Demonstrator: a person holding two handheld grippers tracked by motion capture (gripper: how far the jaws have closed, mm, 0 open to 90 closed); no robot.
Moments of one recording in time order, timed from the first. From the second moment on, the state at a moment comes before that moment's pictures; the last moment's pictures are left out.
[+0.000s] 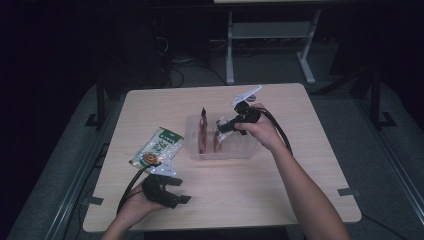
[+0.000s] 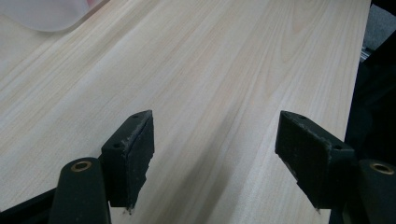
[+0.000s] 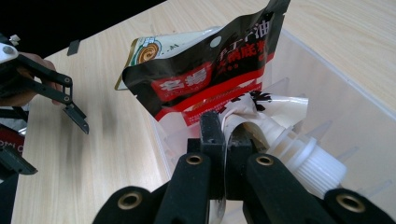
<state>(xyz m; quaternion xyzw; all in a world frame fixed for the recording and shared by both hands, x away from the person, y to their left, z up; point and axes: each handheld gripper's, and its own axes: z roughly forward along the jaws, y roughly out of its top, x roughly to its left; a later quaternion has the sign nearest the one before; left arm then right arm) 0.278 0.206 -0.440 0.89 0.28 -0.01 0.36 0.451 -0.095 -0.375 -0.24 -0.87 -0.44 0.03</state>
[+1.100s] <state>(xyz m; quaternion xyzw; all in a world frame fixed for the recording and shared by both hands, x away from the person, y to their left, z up) 0.278 0.207 -0.439 0.89 0.27 0.00 0.36 0.397 -0.130 -0.371 -0.24 -0.86 -0.44 -0.01</state>
